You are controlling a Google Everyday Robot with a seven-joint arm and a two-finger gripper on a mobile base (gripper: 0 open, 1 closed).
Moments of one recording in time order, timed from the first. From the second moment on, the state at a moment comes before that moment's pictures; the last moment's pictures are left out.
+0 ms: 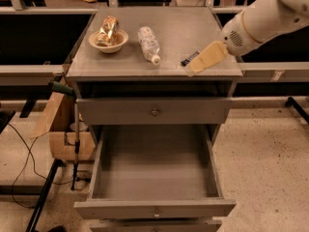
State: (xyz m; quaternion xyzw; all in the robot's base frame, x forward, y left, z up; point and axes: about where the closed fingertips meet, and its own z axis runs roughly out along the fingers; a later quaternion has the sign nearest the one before) arm 0.619 -0.156 0.936 -0.36 0.87 0.10 0.32
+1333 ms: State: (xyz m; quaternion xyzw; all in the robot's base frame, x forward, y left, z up) arm 0.718 -0.155 0.885 -0.32 0.87 0.10 0.36
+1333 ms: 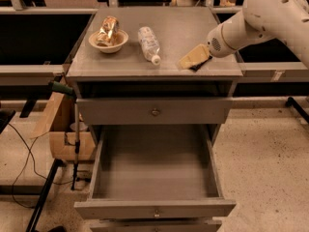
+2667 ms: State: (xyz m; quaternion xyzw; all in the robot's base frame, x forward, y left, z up) arm 0.793 -0.179 0.842 -0.28 0.85 0.08 0.44
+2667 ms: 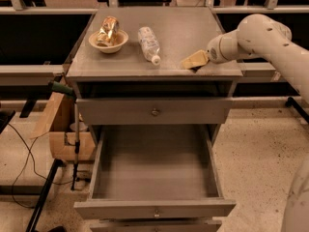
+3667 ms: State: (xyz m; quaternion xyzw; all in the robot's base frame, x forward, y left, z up) arm 0.810 -0.170 0.824 -0.30 0.85 0.09 0.43
